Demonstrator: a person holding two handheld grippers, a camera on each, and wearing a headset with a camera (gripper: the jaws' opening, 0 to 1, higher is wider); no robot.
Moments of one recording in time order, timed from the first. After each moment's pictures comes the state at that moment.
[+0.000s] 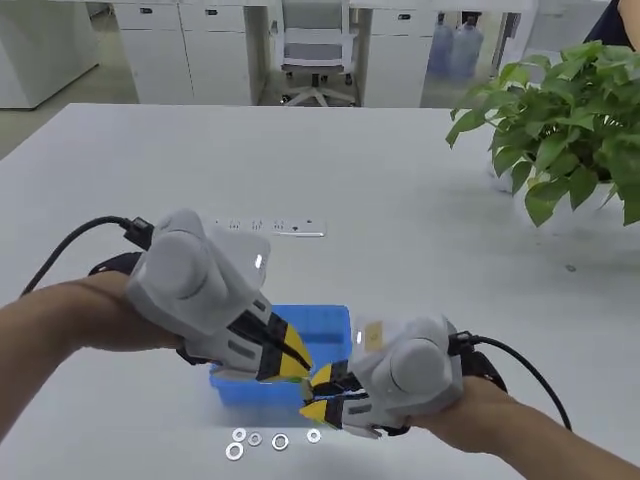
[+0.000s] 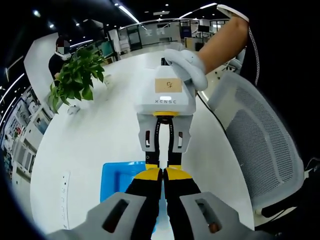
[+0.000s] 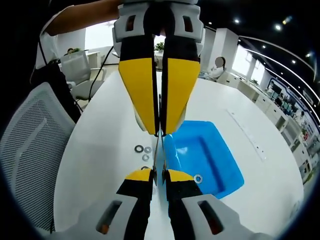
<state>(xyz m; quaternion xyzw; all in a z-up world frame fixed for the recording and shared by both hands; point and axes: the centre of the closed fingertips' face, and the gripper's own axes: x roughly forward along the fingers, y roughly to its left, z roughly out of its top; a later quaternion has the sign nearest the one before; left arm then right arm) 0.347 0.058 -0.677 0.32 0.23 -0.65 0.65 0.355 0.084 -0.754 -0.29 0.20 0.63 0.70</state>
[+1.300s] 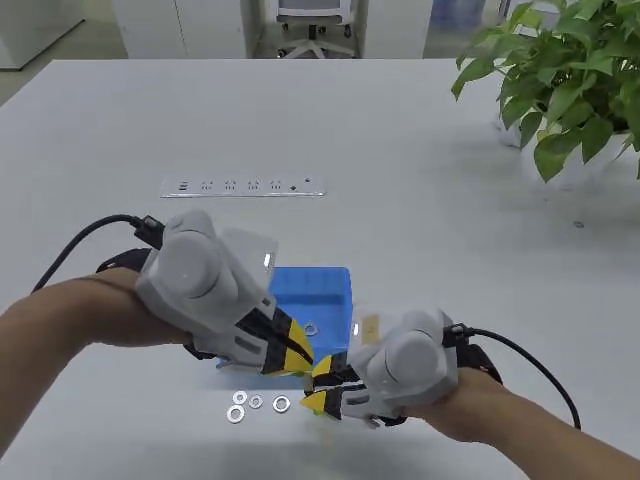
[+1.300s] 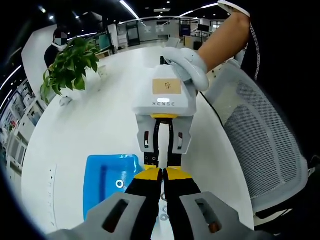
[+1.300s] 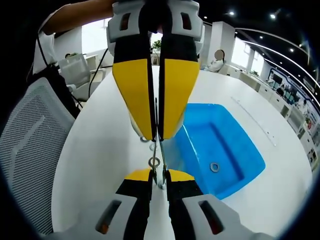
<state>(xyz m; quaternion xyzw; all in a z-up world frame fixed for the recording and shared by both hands) 0.340 0.054 -0.714 0.31 0.26 -0.66 0.64 0.346 0.083 -0.790 -0.26 0.23 0.63 0.69</state>
